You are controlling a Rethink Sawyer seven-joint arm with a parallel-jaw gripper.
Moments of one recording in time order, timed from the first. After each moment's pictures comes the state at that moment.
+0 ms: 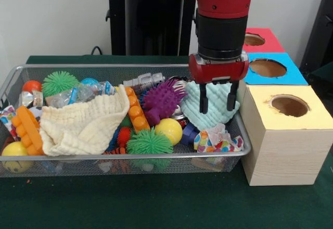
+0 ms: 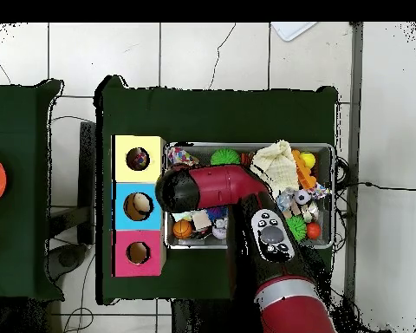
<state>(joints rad) -0.28 -0.59 0.23 1.61 -0.32 0.45 1.69</state>
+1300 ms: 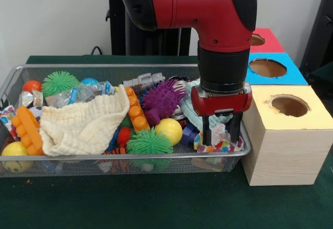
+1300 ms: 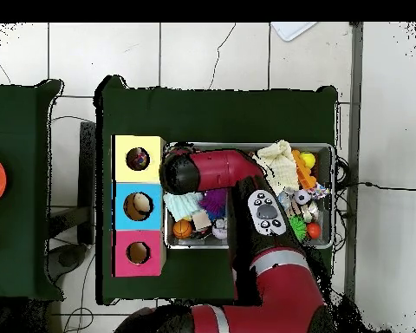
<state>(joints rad) -0.27 -0.45 0.23 1.45 -0.33 0.41 1.69</state>
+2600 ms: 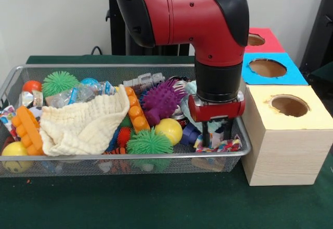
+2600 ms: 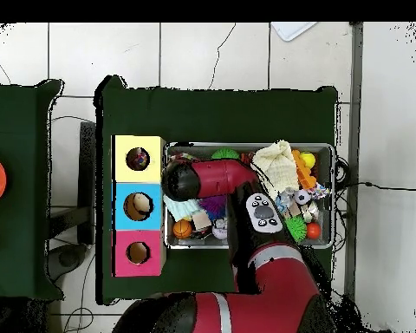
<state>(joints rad) -0.27 -0.41 0.22 1.48 -0.33 0.39 1.69</state>
